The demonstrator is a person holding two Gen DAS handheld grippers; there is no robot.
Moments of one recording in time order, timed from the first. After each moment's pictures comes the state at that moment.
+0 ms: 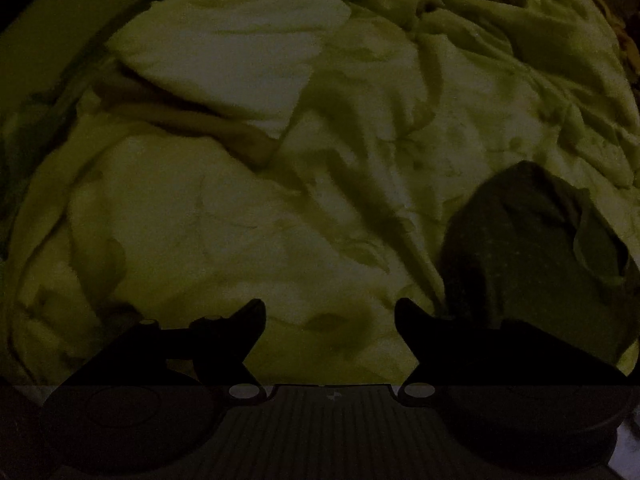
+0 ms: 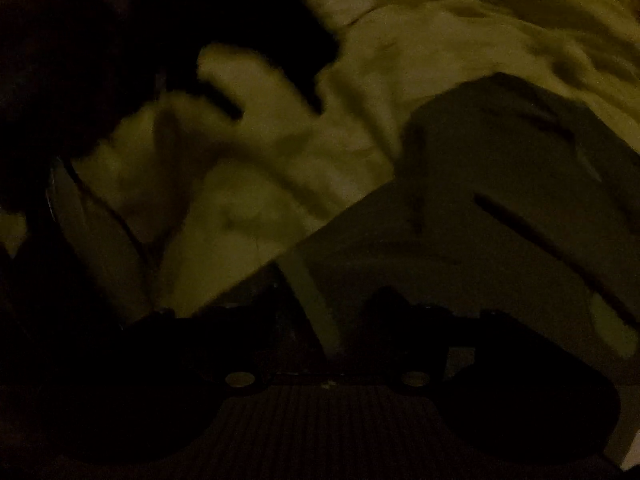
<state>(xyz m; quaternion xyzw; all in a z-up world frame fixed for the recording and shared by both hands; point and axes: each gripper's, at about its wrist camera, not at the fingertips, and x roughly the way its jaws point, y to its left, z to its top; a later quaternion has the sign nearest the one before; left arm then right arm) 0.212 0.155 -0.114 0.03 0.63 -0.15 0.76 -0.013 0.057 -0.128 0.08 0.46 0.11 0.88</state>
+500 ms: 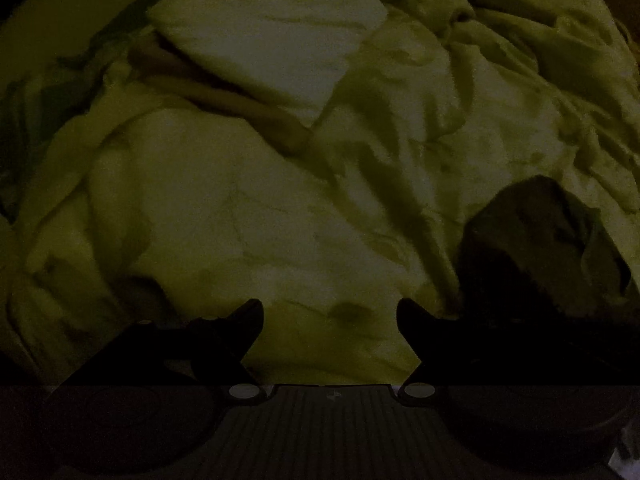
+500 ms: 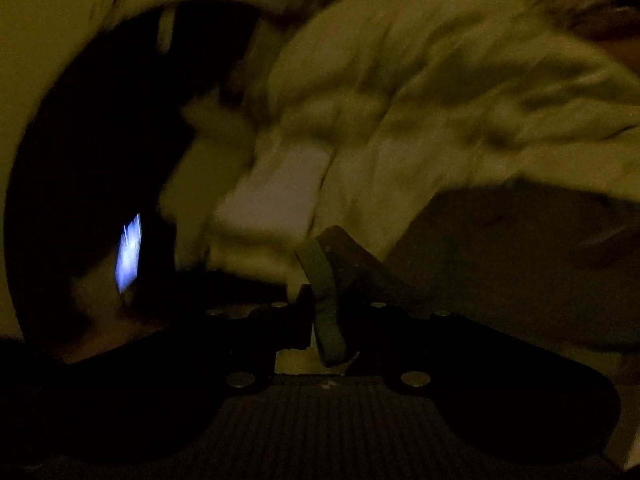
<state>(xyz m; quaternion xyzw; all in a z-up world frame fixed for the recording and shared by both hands) 0.209 0.170 -0.119 0.00 0.64 -0.12 0.76 -0.046 -0.083 -0.017 0.33 0.30 0.07 0.89</state>
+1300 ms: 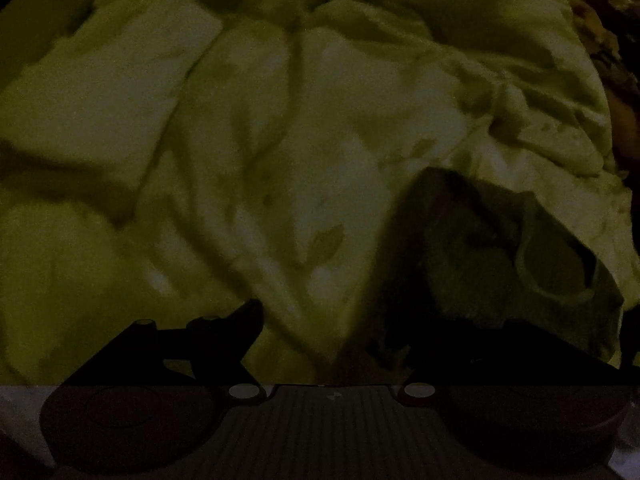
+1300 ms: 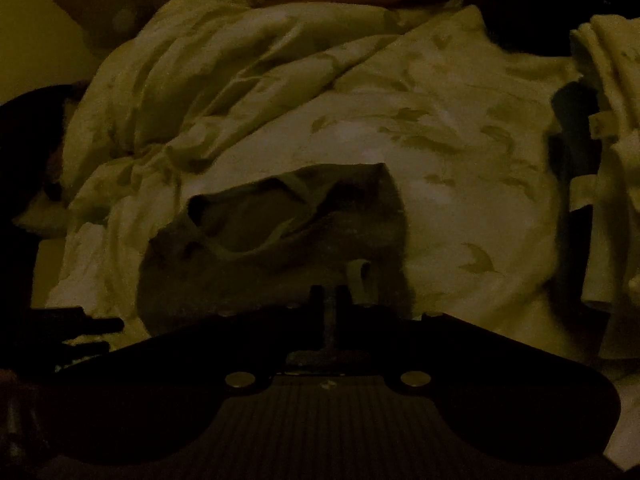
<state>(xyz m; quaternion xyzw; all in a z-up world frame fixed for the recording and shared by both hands) 0.220 0.039 -0.127 0.06 0.61 -0.20 0.76 -0.100 -0.261 -0.154 0.43 0.36 -0.14 0.81</state>
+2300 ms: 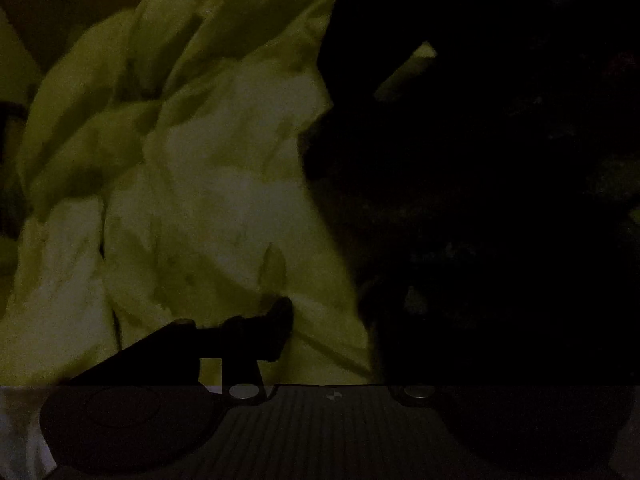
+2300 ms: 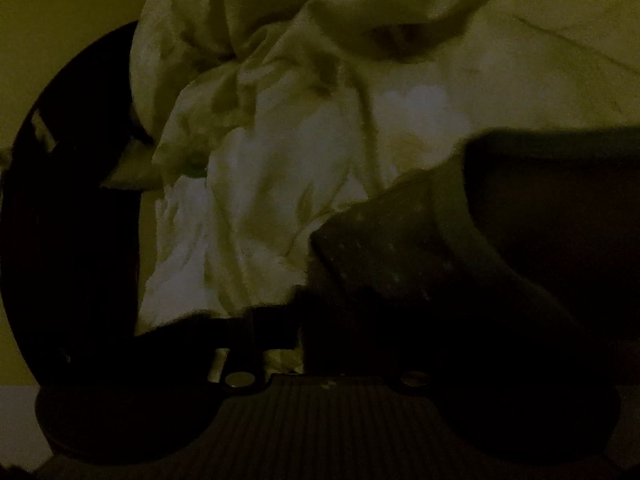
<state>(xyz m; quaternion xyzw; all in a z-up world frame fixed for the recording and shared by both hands) 0.149 0.024 -0.189 0.35 0.39 -0.37 0.77 0.152 -0.180 -0.196 0.53 0.39 0.12 0.74</state>
